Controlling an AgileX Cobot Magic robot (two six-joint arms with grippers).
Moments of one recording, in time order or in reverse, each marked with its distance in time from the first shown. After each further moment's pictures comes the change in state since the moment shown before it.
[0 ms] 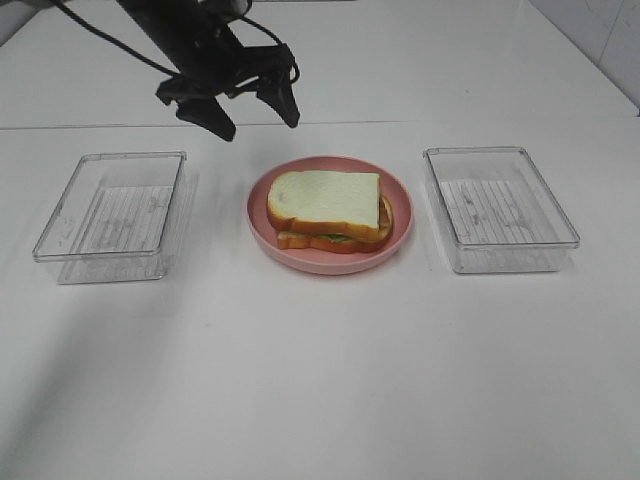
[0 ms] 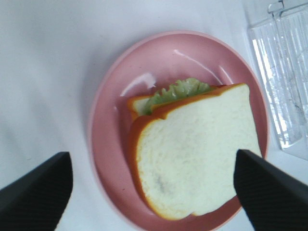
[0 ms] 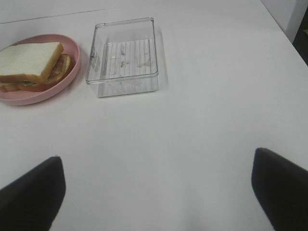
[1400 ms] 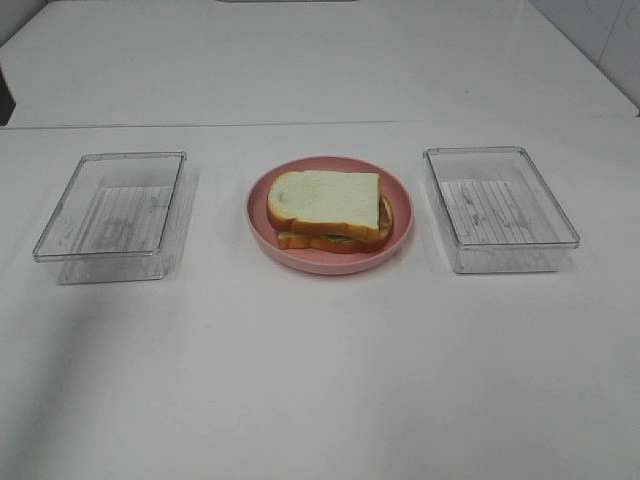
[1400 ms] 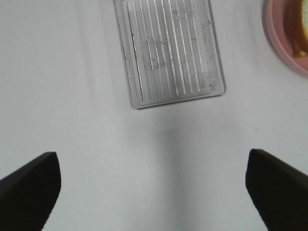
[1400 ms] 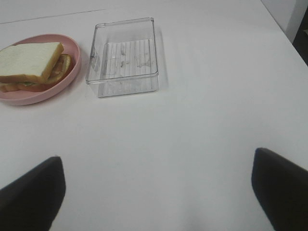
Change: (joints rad) left arm 0.148 -1.054 1.045 0.450 -0.095 -0.094; right arm 0.000 0.000 0.000 0.000 0.000 0.000
